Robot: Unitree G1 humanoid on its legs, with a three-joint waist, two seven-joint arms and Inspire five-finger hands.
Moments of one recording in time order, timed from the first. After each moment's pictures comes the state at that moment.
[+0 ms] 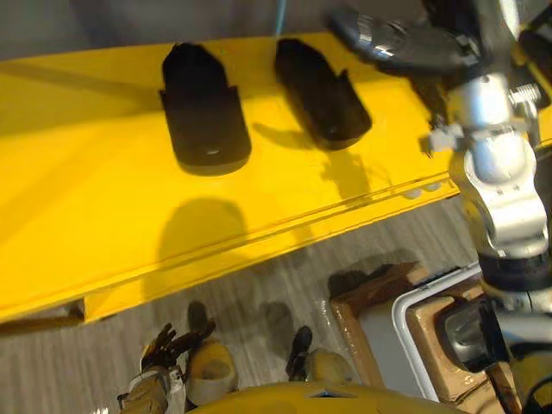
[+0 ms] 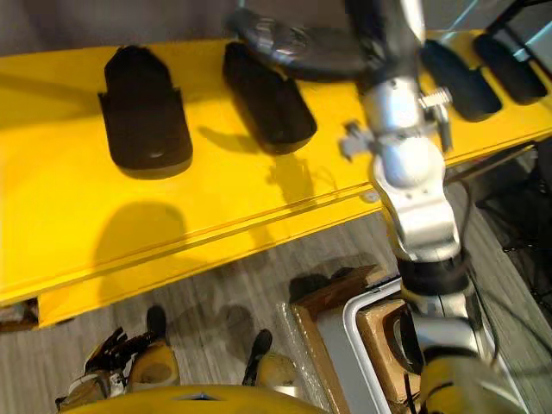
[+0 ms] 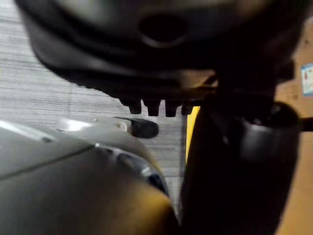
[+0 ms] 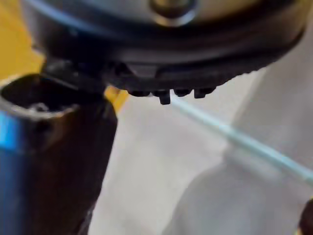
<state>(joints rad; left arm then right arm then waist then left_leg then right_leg) 0.17 0.19 0.17 0.93 -0.30 -0.05 -0.02 -0.44 -0.59 -0.08 -0.31 0.26 0.05 -0.15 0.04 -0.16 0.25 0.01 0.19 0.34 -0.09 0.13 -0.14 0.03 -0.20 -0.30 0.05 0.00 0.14</state>
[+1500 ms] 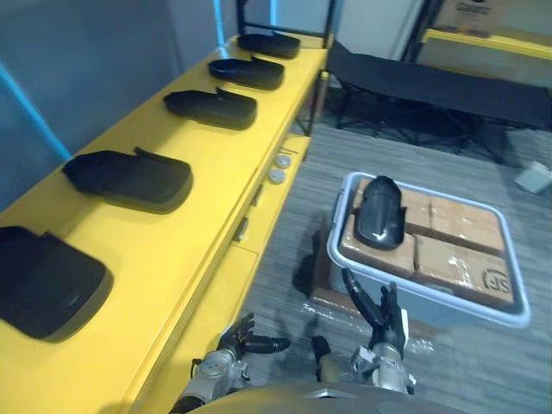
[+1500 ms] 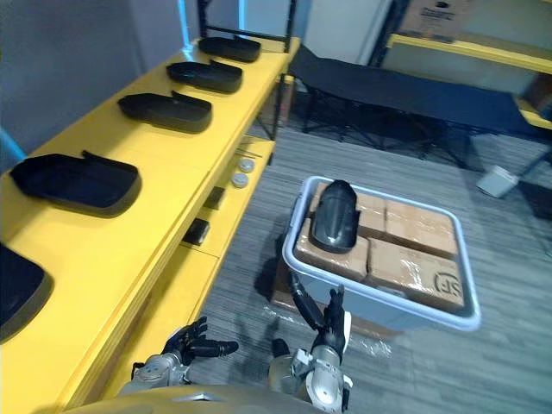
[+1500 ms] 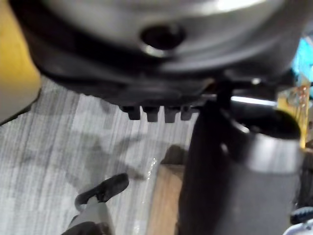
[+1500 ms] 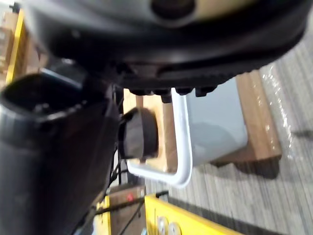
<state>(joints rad) 0.05 0.04 -0.17 0.94 -0.08 -0.02 -0.04 0.42 0.00 0.16 0.29 0.27 -0.30 -0.43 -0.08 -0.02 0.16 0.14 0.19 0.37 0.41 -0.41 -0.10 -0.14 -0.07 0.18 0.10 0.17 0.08</state>
